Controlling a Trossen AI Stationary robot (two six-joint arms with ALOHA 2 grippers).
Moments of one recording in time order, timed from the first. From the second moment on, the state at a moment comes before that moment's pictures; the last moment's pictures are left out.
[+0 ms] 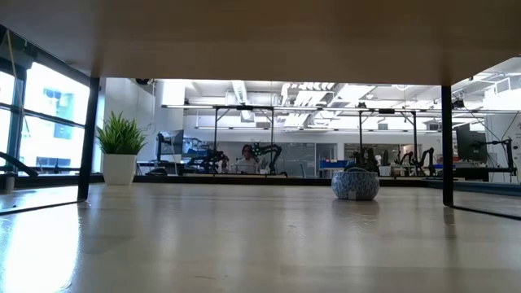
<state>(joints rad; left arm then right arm) -0.30 1.93 2.35 -1.47 0.33 -0.61 0.46 1.70 2.32 -1.57 0.64 0.24</state>
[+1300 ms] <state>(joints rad) -0.30 1.93 2.35 -1.48 0.28 -0.56 0.46 1.70 2.32 -1.57 0.65 0.22</state>
